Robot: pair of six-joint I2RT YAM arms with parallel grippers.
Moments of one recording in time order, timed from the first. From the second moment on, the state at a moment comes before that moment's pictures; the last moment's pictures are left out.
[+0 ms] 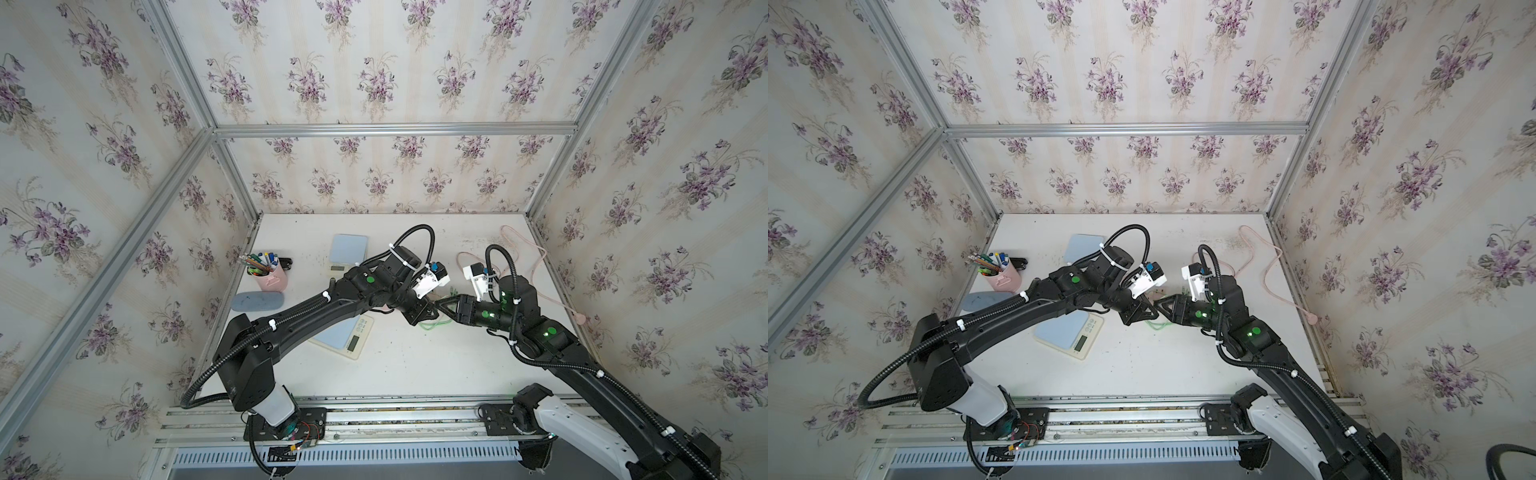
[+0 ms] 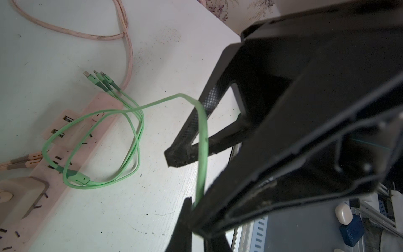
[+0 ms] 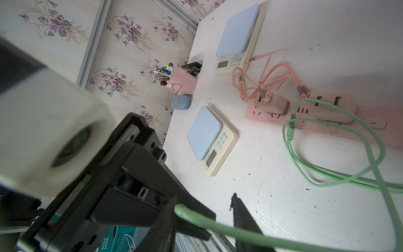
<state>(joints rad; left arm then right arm) -0.86 1.60 1.37 -0.64 0.49 -0.03 0.51 0.86 0.66 -0.29 -0.55 0.75</state>
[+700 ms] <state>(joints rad) -0.84 1.44 1.10 -0.36 0.42 -0.12 0.53 0.79 0.60 -0.16 -0.48 0.93</state>
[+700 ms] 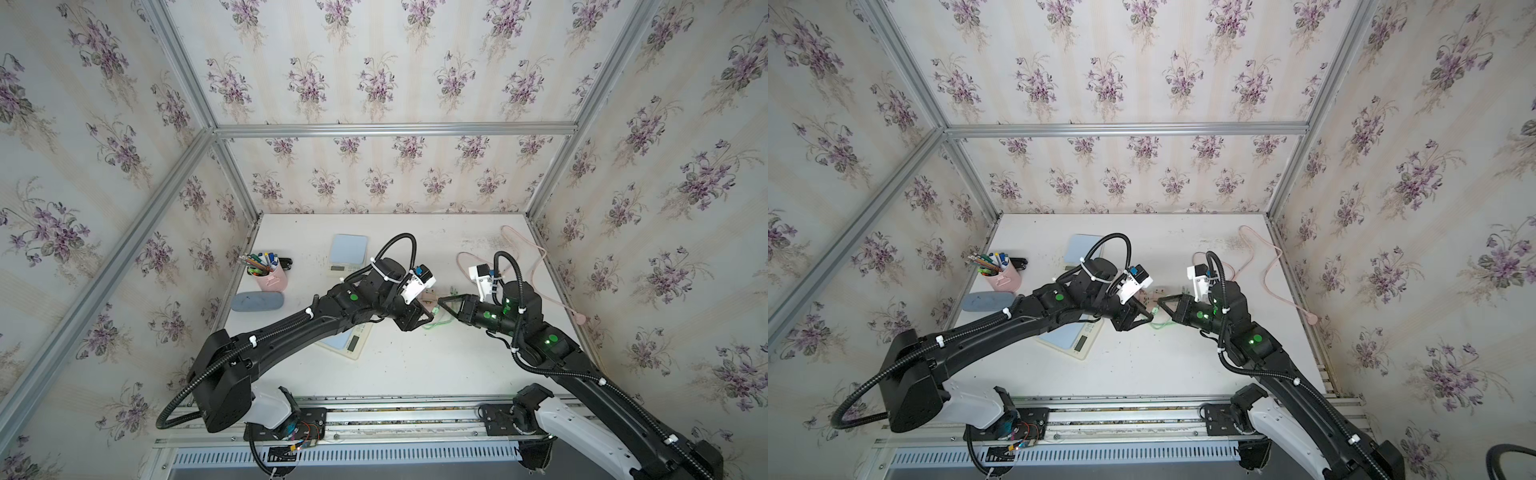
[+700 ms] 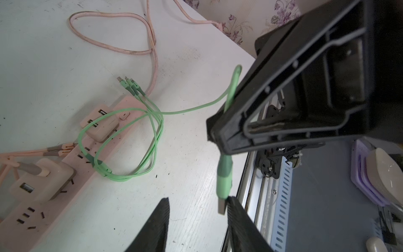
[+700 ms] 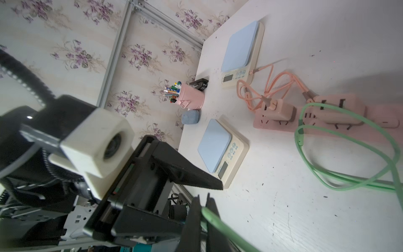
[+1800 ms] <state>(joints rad) -0.80 1.45 1.02 -0.02 0.62 -0.28 0.52 0.76 0.61 -0.14 -0.43 0.96</state>
